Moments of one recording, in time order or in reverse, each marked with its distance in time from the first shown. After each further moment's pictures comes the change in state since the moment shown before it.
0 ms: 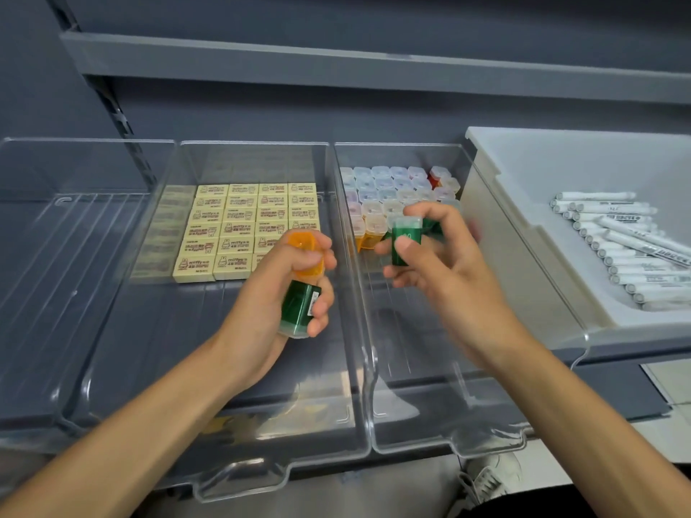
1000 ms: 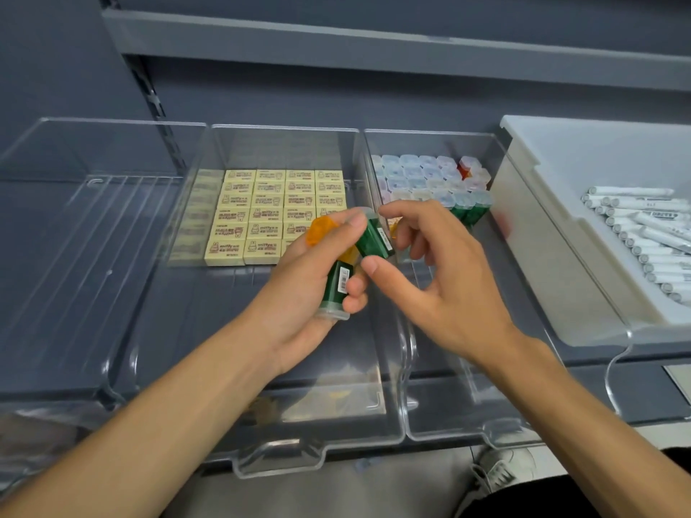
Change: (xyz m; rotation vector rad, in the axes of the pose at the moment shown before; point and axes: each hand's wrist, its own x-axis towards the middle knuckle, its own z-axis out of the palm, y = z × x) left_hand 0.000 0.007 0.003 -0.201 -0.007 -0.145; right_hand 0.001 0.005 0.029 -0.761 -0.026 -0.472
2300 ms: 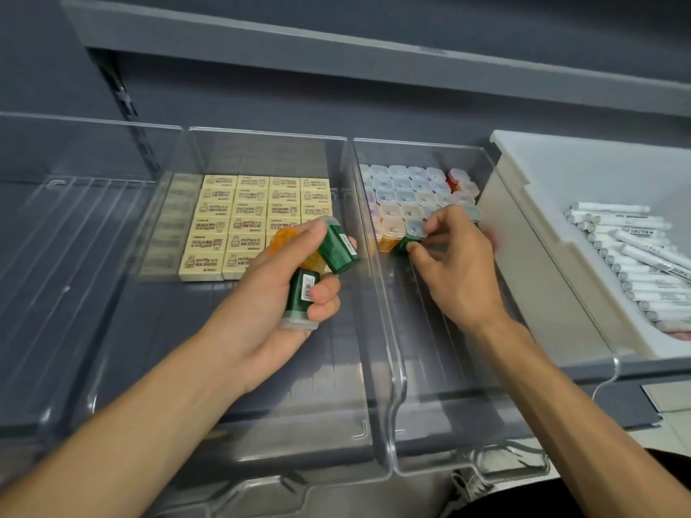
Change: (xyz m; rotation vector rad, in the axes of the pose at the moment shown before) left_hand 0.005 0.013 -0.008 -0.141 0.055 -0.045; right_hand 0.023 0.064 0.001 -0.018 0.125 0.442
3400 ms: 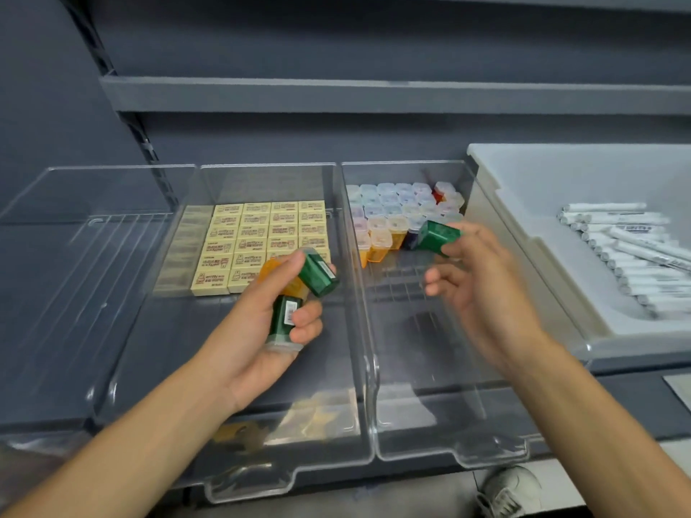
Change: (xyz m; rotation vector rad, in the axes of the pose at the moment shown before) left_hand -0.021 -0.011 0.008 0.019 0.070 0.026; right_hand -0.035 -0.027 -0.046 0.943 -0.086 0.378
